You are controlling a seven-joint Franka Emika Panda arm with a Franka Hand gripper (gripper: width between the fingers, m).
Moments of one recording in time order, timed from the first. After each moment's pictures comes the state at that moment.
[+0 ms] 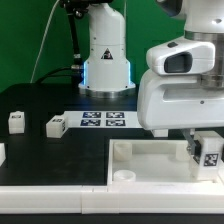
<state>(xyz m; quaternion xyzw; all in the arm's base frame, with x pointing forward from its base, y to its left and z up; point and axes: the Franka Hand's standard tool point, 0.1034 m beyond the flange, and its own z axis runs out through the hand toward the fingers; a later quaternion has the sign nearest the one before) 0.648 0.123 0.071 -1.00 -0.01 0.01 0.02</state>
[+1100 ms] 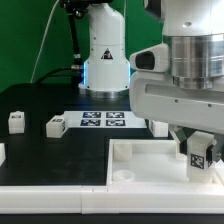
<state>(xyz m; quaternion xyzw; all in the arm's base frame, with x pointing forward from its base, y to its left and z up) 0.648 0.105 0.068 -0.91 0.41 0.02 0.04</state>
